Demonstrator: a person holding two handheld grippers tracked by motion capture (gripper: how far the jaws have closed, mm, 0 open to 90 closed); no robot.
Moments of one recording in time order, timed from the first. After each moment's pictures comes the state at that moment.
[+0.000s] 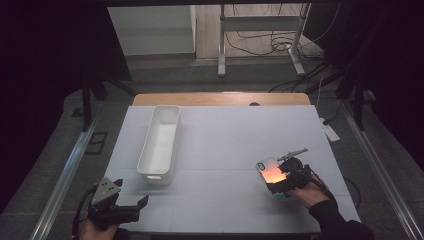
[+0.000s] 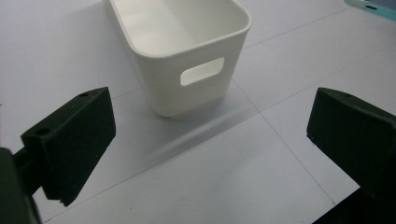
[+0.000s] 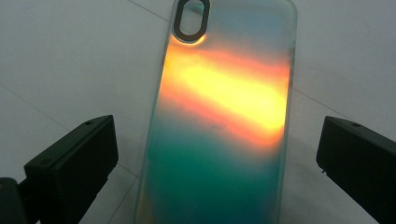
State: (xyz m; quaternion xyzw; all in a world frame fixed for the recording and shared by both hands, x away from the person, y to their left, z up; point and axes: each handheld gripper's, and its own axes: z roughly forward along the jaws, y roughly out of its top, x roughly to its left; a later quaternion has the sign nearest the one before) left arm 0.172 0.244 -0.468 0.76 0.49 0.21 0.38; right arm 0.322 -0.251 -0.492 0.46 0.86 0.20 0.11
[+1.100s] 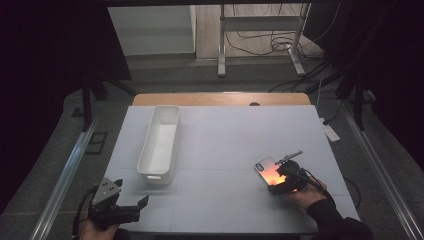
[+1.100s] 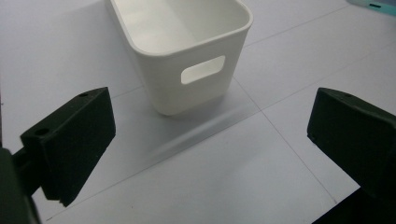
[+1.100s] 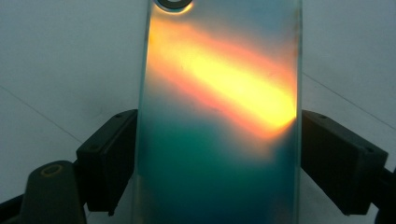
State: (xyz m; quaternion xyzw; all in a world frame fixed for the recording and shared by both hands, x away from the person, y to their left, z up) left arm 0.171 0.244 -0.468 0.76 0.49 0.21 0.37; right arm 0.324 -0.250 -0.506 0.44 0.87 0.17 0.11
